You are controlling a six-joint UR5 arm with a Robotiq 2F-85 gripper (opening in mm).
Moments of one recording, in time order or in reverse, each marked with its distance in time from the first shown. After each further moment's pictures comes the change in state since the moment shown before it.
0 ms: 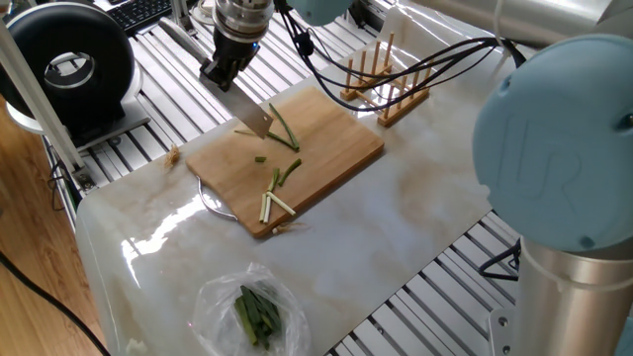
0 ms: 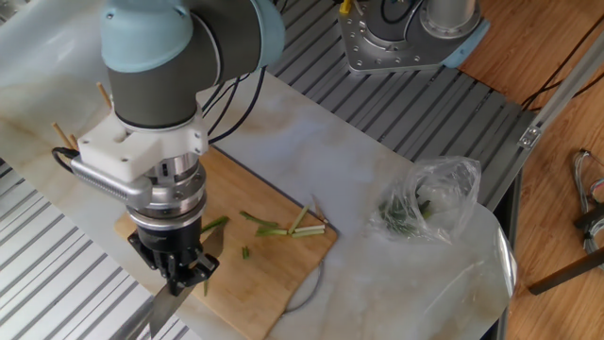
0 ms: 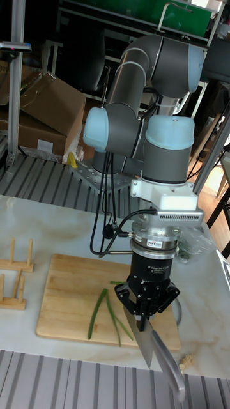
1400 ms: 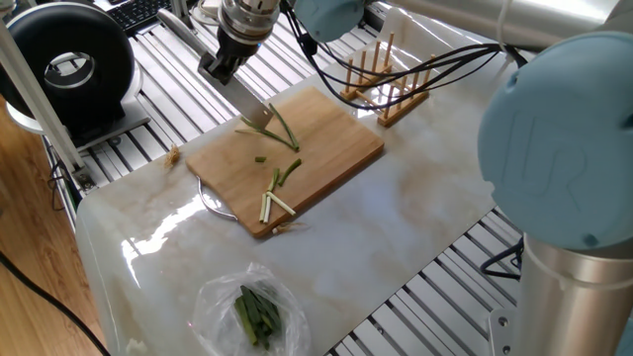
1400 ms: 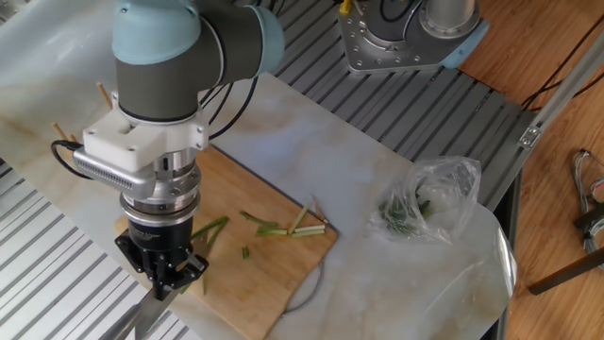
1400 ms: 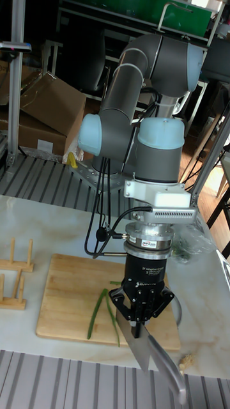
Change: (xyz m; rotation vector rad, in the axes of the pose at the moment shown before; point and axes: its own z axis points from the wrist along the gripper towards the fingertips) arm -0.012 -0.015 0.003 0.023 -0.080 -0.054
